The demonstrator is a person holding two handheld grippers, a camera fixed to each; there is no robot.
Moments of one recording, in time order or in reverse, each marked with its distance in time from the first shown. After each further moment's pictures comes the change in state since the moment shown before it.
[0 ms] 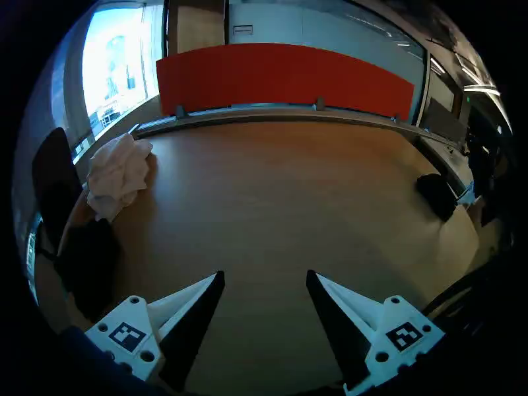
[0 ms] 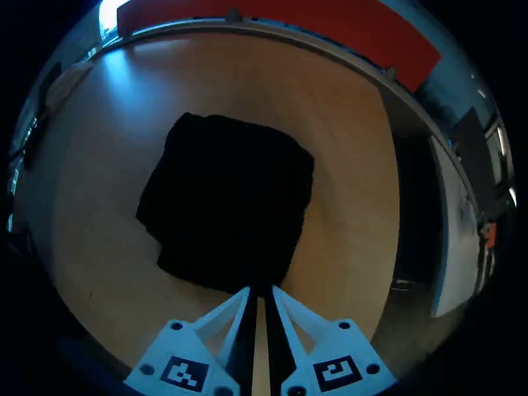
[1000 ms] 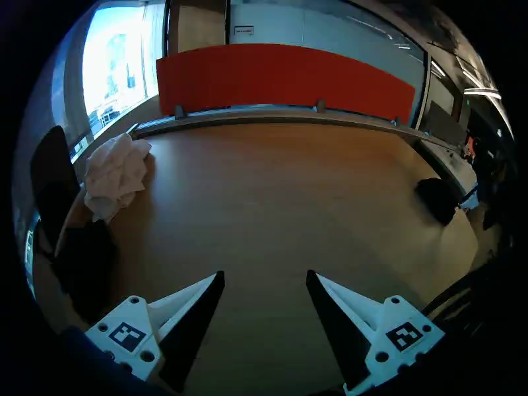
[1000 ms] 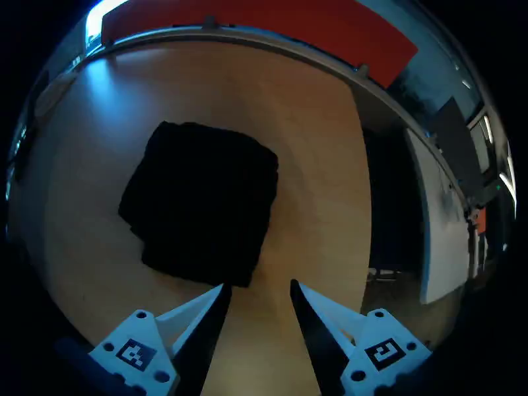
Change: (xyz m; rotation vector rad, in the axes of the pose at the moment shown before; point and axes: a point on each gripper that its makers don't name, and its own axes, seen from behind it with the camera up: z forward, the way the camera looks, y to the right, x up) left arm 0.006 0.000 0.009 -0.010 0.007 -0.011; right arm -0.004 0.022 -0.022 -0.107 0.017 0.059
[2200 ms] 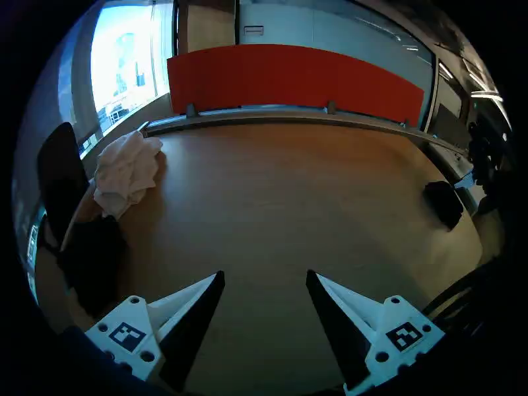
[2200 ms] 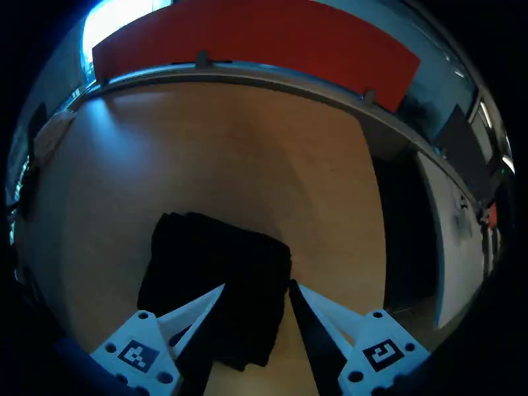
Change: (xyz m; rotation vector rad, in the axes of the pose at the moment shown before) left arm -0.001 -0.012 -0.007 0.054 -0.003 -0.023; right arm 0.118 -0.021 0.024 0.095 0.153 0.076
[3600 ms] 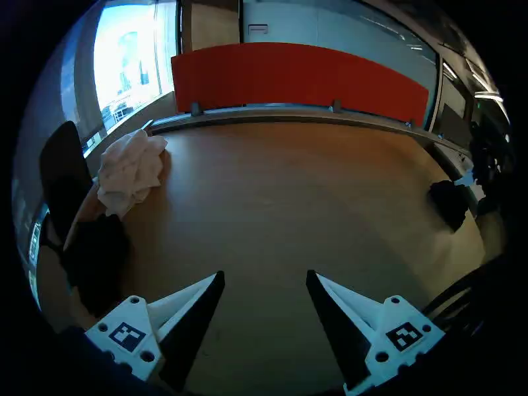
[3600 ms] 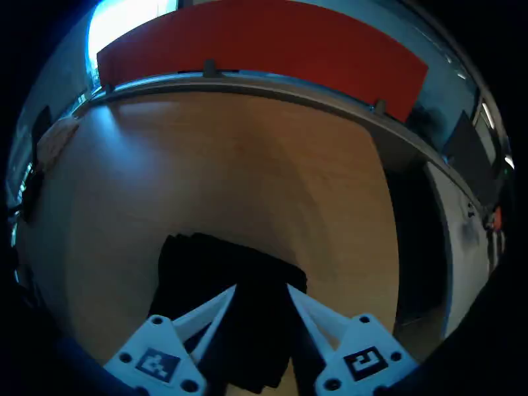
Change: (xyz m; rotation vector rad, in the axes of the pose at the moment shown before) left arm 0.002 -0.004 0.002 0.025 -0.009 -0.005; right arm 0.024 -0.014 0.018 0.031 0.060 -0.006
